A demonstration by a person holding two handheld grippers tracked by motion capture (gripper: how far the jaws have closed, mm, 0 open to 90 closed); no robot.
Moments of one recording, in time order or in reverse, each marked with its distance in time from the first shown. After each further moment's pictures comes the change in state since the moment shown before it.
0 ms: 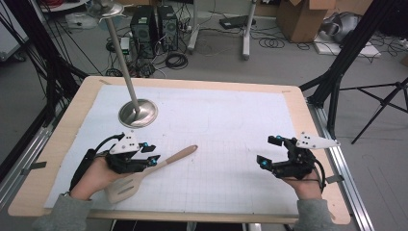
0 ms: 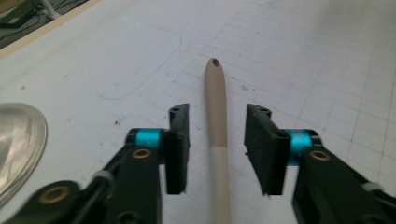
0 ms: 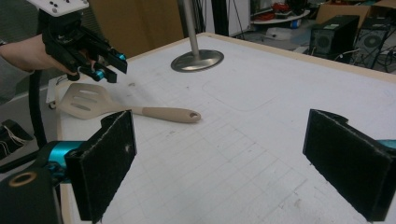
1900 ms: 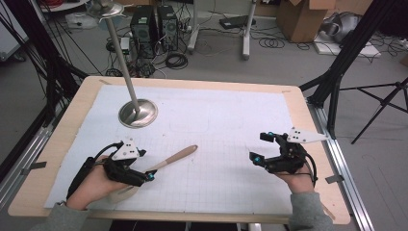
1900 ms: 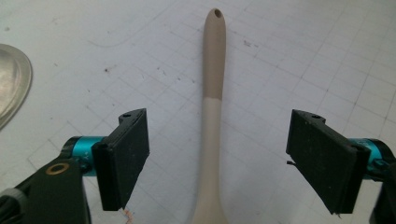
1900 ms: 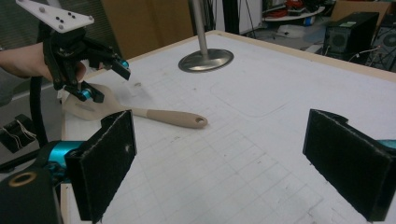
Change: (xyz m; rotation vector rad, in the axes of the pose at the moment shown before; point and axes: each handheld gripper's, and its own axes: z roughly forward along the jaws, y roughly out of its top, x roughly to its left) left arm -0.009 -0.019 0.005 0.140 0.016 -0.029; right arm -0.004 0.006 0.021 0.013 0.041 -0.010
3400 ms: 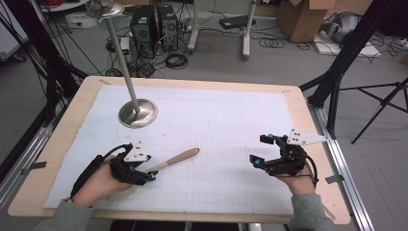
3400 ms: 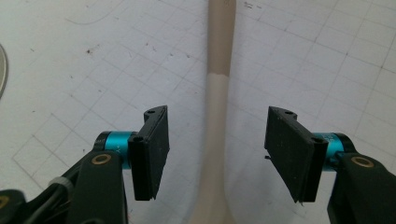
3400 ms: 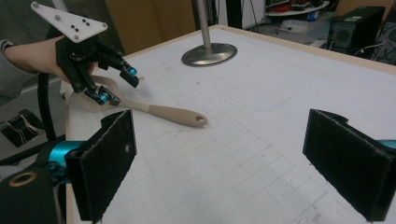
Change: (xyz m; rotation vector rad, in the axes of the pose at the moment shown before) left arm -0.003 0.001 0.016 0.104 -0.003 0.074; right arm 0.003 -0.003 -0.002 0.021 0.008 -0.003
